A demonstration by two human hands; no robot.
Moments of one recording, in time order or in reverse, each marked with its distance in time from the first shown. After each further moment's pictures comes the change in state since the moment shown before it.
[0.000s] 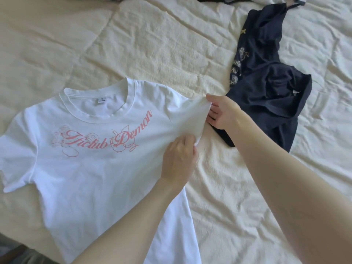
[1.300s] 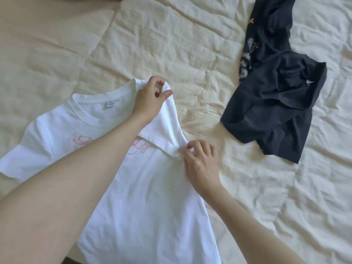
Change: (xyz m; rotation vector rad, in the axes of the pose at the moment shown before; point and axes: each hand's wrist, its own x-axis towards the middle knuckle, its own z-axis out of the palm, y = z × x) left_hand 0.123 -0.106 -0.044 -0.377 -0.183 -0.375; right_hand -0.051 0.160 0.008 -1.332 0.255 -1.348
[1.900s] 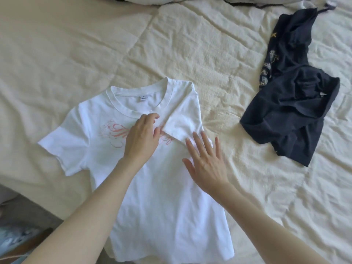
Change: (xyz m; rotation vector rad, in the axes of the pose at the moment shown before) left_hand -0.112 -0.053 -0.057 0.343 0.090 0.088; right_hand -0.003 -0.037 -0.012 -0.179 -0.359 -0.077
